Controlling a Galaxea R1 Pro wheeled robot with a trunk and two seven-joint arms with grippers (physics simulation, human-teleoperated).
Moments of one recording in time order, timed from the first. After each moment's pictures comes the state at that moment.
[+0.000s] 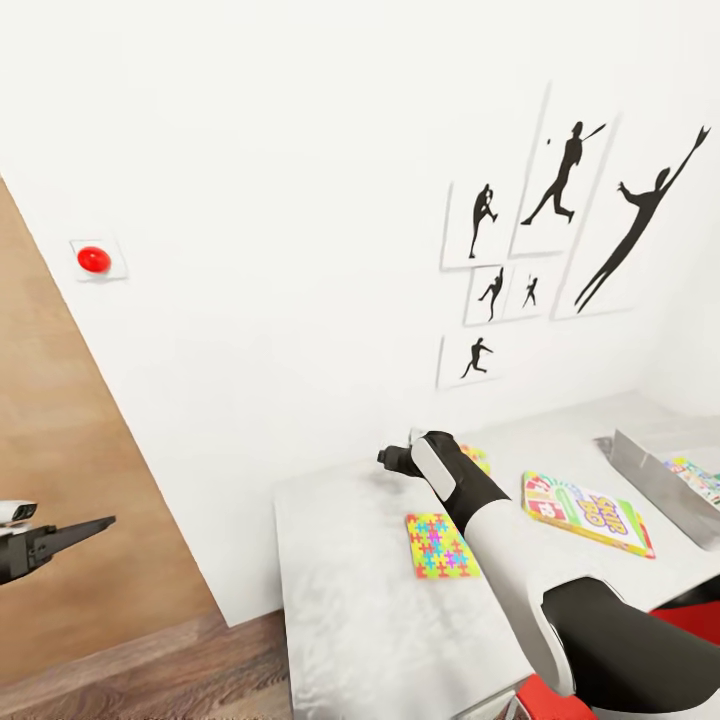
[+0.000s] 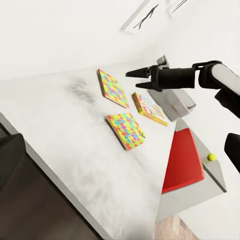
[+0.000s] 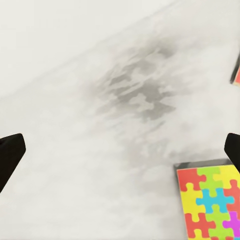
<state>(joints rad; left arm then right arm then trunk) -0.34 0.59 0.47 -1.10 0.27 0.74 -1.57 -1.01 0.17 0.21 -0.54 -0.58 0.64 -0.34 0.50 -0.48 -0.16</state>
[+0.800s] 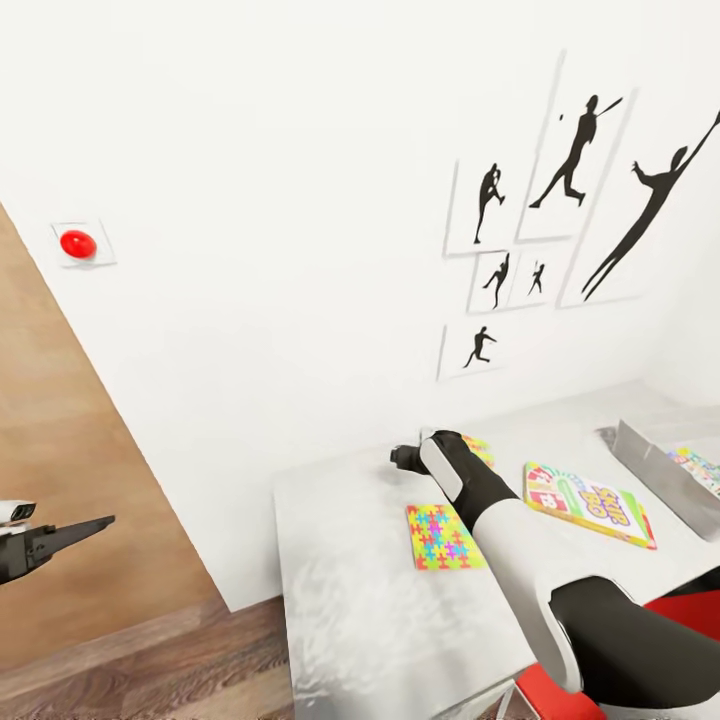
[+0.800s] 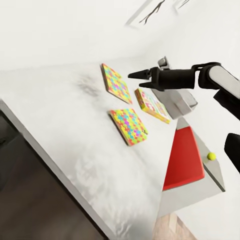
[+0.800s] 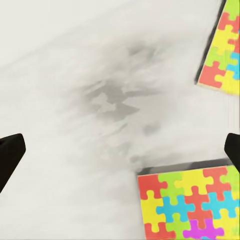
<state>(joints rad) -0.34 0.59 0.47 -1.11 0.27 0.74 -1.57 -1.02 0.15 0.20 -0.54 -0.50 0.64 -0.35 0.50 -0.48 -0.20</state>
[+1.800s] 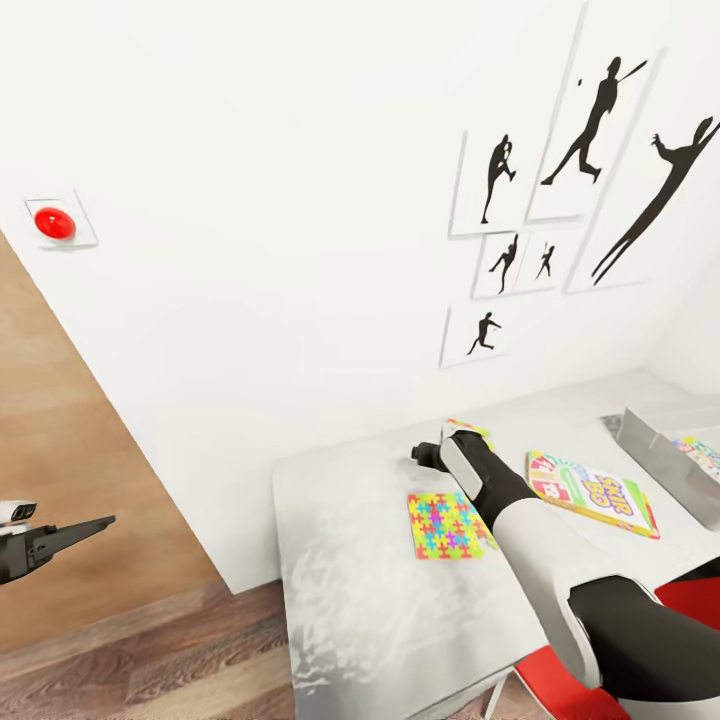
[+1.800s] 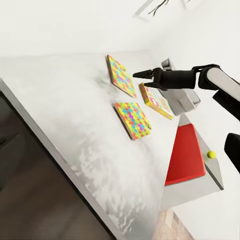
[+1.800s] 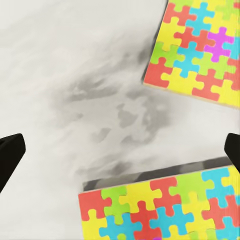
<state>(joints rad) -0.34 0.59 0.47 -1.11 0.27 0.74 -1.57 -1.02 0.08 0.20 -0.54 -0.50 0.60 -0.35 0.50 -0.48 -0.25</state>
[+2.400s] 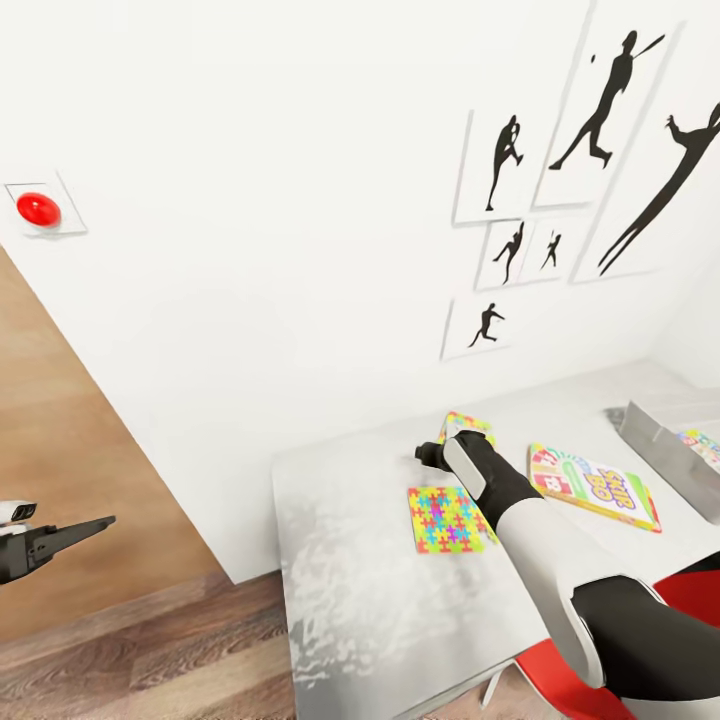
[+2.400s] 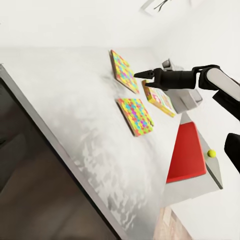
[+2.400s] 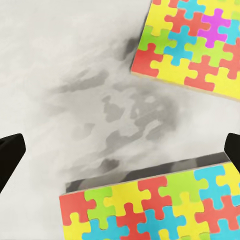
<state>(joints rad) -0.34 0.59 0.47 -1.11 0.27 0.74 -1.57 -1.02 0.06 0.20 -0.54 -0.50 0.60 -0.35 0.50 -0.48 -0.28</state>
